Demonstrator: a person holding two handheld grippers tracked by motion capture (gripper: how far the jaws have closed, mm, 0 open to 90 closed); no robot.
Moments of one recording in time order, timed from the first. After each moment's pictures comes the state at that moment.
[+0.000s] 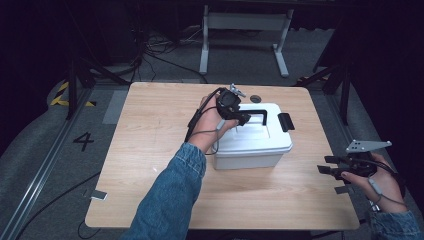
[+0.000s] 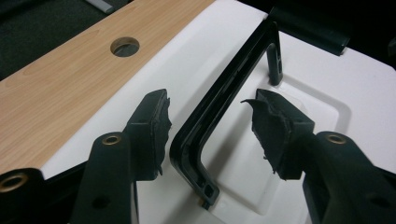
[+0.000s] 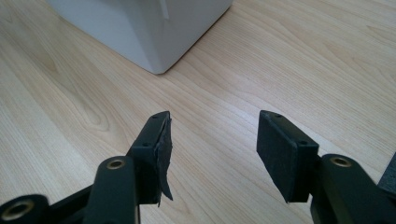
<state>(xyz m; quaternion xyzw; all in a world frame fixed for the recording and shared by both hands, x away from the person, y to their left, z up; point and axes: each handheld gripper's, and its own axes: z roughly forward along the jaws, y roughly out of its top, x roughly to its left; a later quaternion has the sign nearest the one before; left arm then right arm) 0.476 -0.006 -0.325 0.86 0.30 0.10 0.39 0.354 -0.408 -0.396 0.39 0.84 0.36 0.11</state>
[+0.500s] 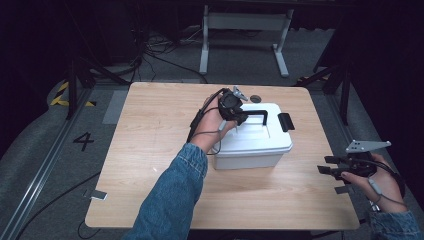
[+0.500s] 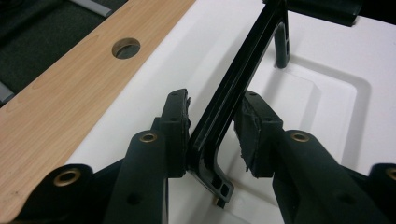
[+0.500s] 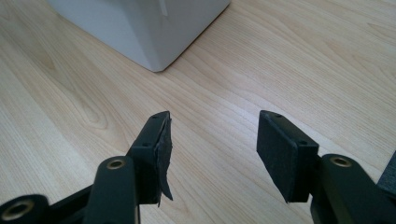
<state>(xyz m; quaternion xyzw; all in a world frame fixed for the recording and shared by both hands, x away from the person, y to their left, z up) 0.479 -0.008 -0.326 0.89 0.24 0.12 0.36 0.354 -0.408 -0.398 0.39 0.84 0.36 0.11</state>
